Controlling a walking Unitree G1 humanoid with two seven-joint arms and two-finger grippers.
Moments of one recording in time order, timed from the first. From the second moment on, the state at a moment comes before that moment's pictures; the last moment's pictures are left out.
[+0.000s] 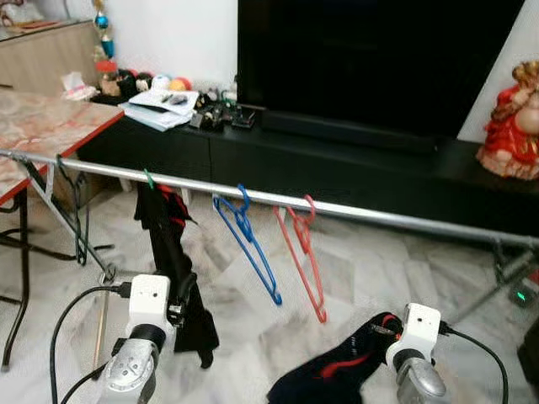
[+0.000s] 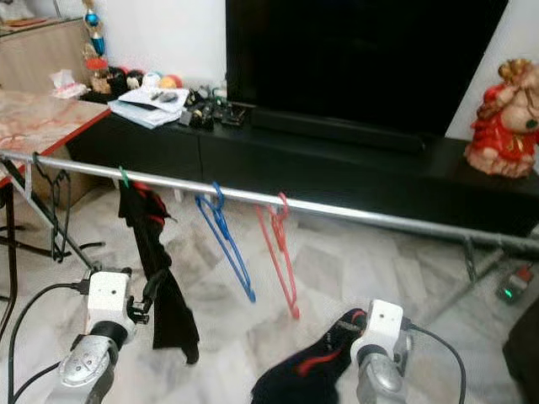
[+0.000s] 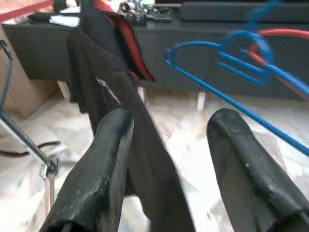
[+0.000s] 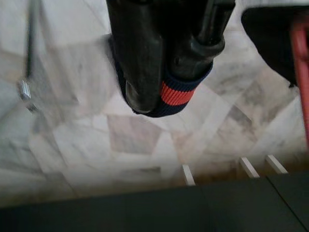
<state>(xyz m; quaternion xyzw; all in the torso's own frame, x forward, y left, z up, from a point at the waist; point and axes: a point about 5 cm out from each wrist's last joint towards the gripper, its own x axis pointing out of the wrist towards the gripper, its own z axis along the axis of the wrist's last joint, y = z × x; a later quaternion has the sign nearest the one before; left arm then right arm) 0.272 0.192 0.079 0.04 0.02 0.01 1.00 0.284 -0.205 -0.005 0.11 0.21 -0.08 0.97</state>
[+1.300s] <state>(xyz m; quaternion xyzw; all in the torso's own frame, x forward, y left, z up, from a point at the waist) 0.271 0.189 0.071 0.05 0.05 -0.04 1.00 0.276 -0.196 -0.015 0.12 0.24 -0.07 0.96</state>
